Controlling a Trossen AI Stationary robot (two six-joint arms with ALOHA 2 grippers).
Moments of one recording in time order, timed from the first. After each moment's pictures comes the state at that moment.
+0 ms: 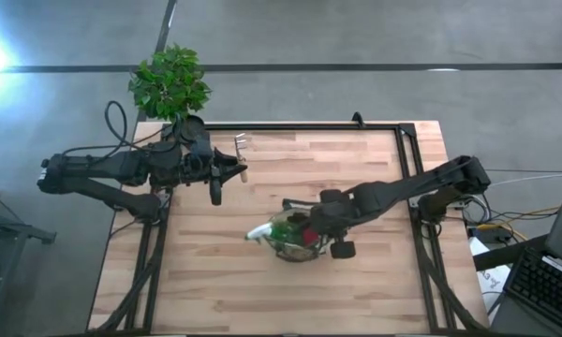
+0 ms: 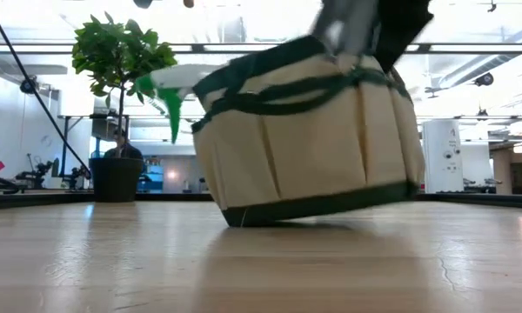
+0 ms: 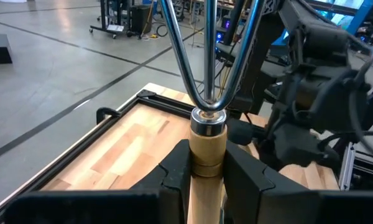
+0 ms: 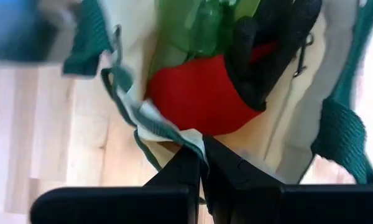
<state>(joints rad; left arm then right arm) -0.06 0.93 1.07 -0.31 -0.33 -0.25 0.25 1.64 1.41 -1.02 0.03 0.13</state>
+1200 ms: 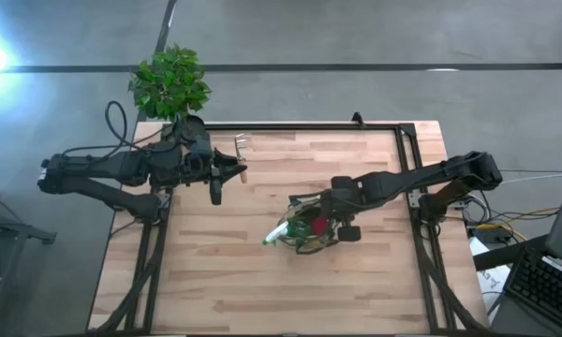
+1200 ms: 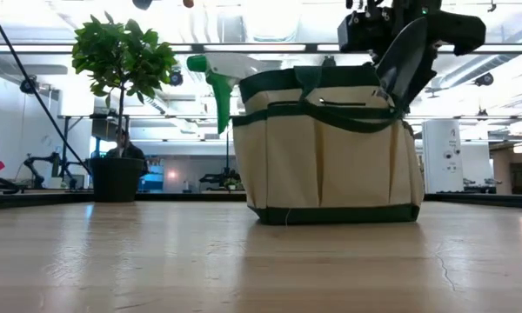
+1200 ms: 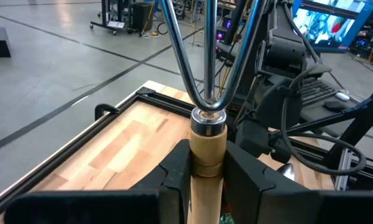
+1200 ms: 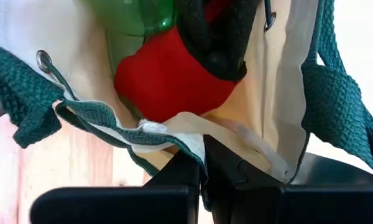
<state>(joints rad) -0.06 0.93 1.07 -0.32 -0.33 -0.28 0.12 1.52 1.15 -0.93 0.10 0.06</state>
